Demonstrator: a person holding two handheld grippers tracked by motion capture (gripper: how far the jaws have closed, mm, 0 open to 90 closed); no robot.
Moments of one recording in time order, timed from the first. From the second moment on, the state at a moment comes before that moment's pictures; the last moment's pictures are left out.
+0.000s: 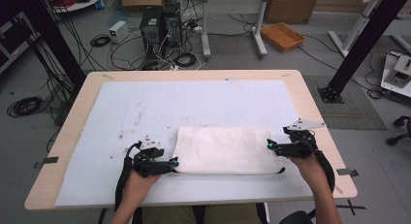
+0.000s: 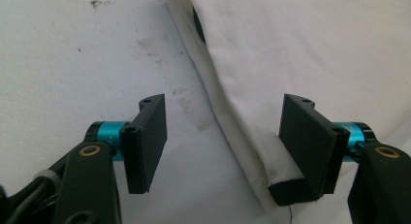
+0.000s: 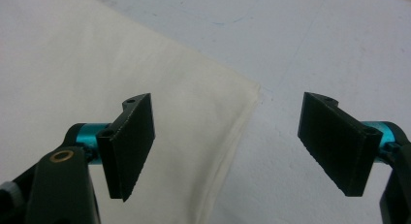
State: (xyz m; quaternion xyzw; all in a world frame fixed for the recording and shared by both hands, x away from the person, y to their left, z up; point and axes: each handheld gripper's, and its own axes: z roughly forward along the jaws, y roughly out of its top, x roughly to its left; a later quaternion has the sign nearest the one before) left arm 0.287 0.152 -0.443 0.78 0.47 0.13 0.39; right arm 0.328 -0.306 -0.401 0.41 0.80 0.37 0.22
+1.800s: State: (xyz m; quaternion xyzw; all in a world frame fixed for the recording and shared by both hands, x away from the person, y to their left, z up) left arm 0.270 0.150 -0.447 0.78 0.47 0.09 0.41; right arm 0.435 -0.027 -0.419 0.21 0.93 0.29 0.11
